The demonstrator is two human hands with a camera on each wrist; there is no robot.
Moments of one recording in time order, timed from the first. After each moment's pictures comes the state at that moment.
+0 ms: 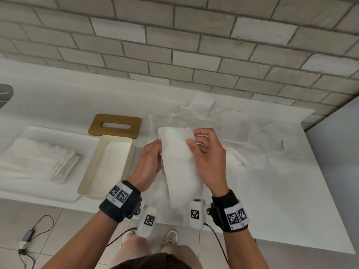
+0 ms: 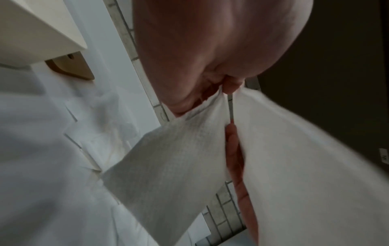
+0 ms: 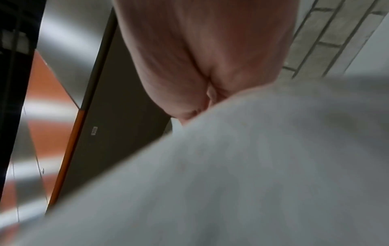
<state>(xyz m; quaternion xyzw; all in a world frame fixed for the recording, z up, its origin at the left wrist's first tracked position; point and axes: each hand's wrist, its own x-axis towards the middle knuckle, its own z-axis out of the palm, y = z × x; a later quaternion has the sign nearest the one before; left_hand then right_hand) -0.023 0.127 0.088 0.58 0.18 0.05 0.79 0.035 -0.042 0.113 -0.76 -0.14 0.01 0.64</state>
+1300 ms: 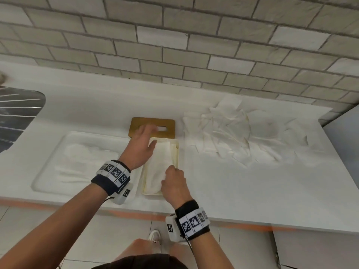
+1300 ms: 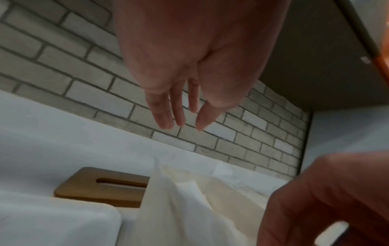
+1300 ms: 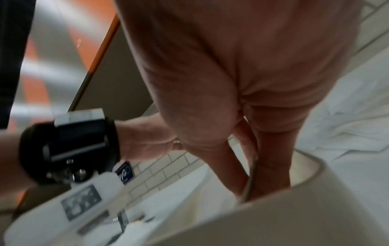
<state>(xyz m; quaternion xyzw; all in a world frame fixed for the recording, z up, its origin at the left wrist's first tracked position) -0.057 0.380 0.055 0.94 0.01 0.10 0.32 -0.097 0.198 0.039 -0.91 -0.10 0.26 0.30</state>
